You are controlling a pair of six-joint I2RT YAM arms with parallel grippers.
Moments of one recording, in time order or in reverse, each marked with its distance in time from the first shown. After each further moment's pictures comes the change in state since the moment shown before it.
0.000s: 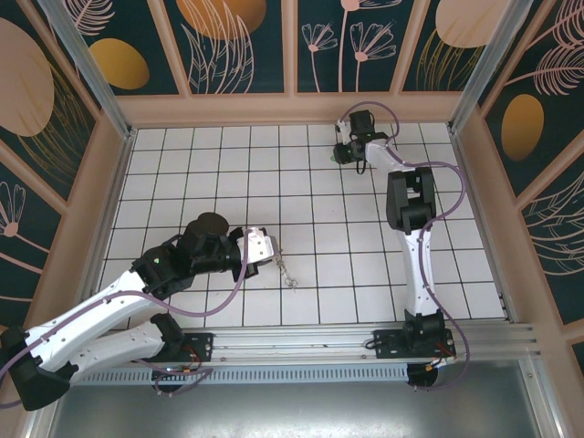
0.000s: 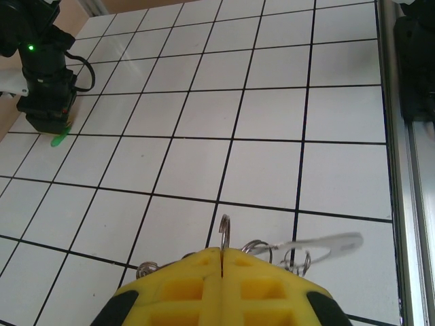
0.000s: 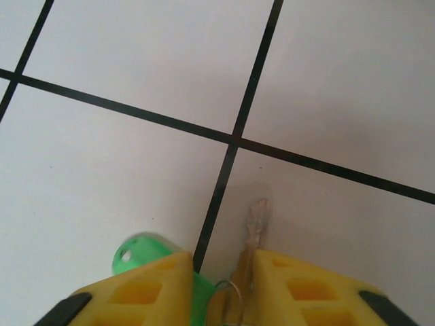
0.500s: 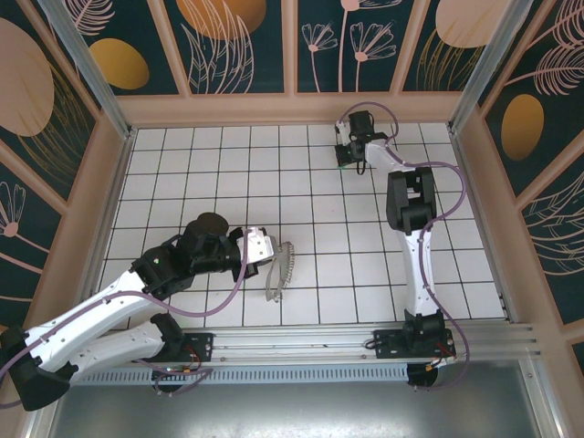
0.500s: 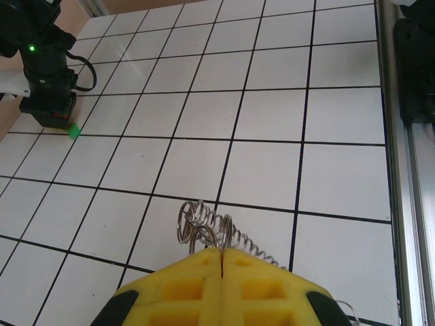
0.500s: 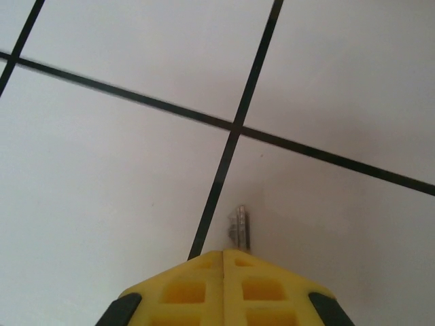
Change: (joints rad) left arm 0.000 -0.004 0.000 0.000 0.000 -0.007; right arm 0.005 -0.021 -0.032 -0.003 0.016 -0.023
